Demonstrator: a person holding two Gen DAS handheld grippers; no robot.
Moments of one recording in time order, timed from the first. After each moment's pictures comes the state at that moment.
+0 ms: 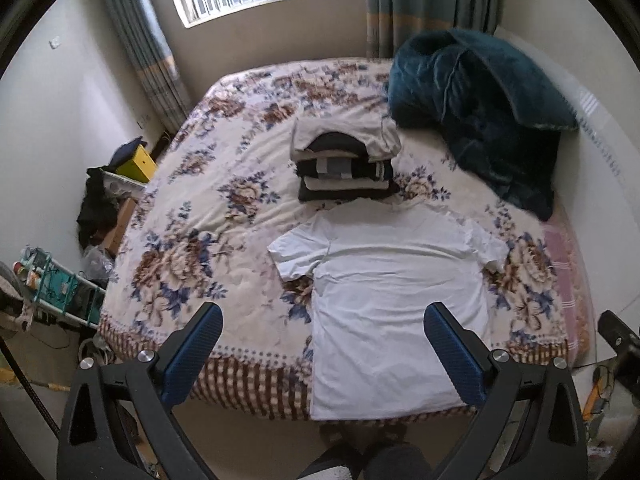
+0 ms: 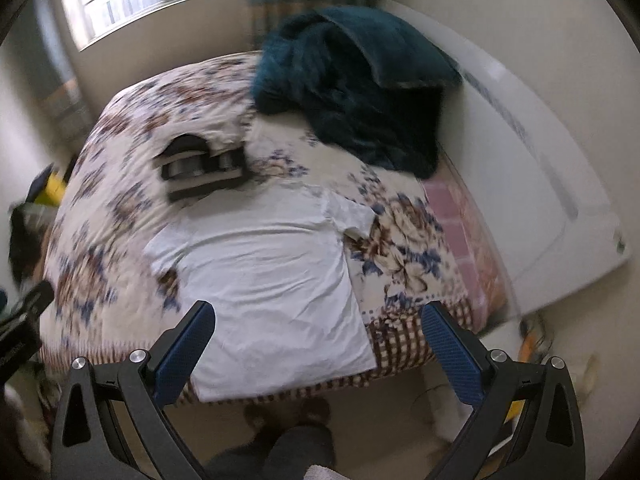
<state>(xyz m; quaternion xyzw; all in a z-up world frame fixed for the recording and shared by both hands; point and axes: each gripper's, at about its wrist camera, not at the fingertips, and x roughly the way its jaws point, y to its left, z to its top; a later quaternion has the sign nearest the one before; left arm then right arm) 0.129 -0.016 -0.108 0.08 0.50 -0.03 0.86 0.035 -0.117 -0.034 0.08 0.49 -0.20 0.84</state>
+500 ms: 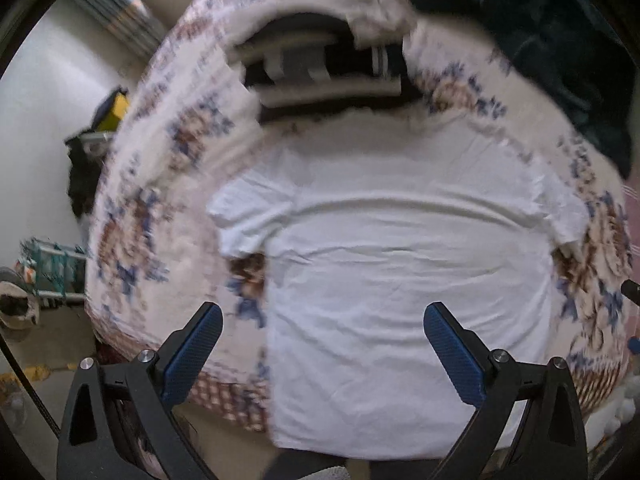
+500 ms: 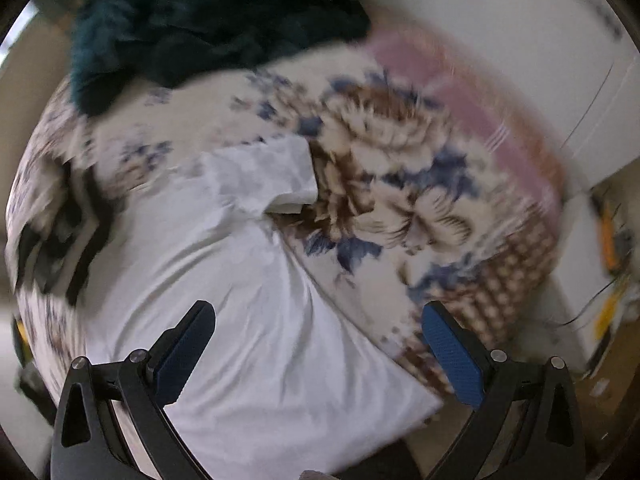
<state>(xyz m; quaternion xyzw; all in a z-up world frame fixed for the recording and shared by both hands) 0.280 -0.113 -0.348 0.12 0.65 0.04 0.75 0.201 -0.378 -0.370 0.34 0.56 -0.32 0.69</state>
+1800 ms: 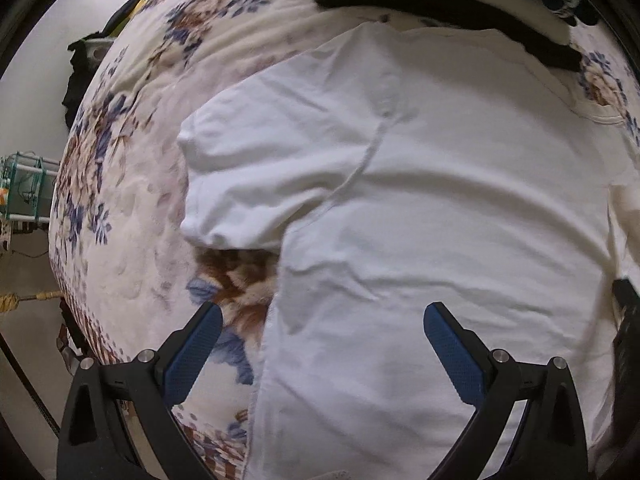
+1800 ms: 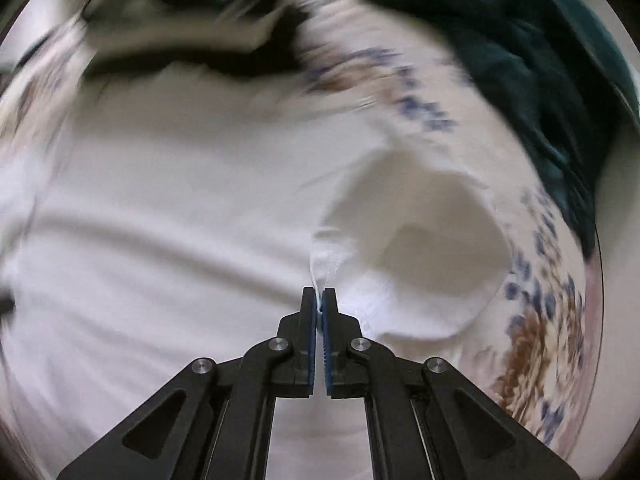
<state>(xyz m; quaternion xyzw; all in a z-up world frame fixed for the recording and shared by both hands) 0.353 -0.009 -0.510 0.02 0.70 0.13 0.71 0.399 -0.113 -0.541 -0.11 0.58 -0.04 0.80</state>
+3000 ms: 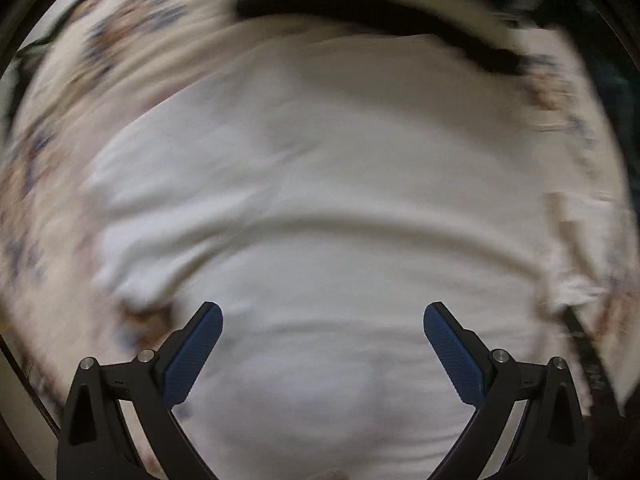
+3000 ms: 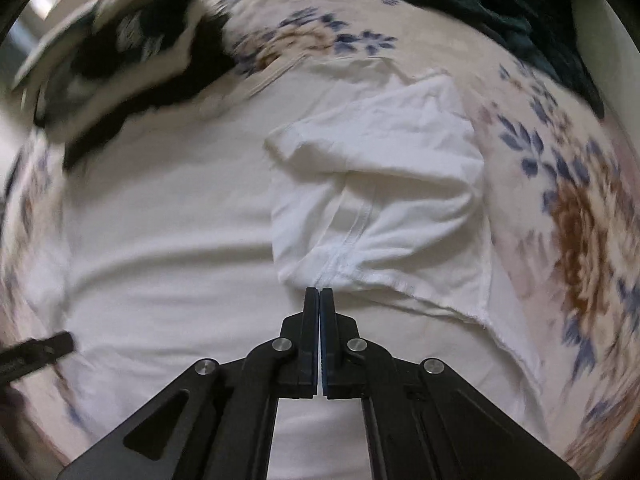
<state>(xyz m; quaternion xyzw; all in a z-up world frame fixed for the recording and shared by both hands) 0.404 -0.050 -0.518 -0.04 0.69 -0.01 0.72 0.368 -0.184 -0.535 0.15 0.58 -0.11 0.80</state>
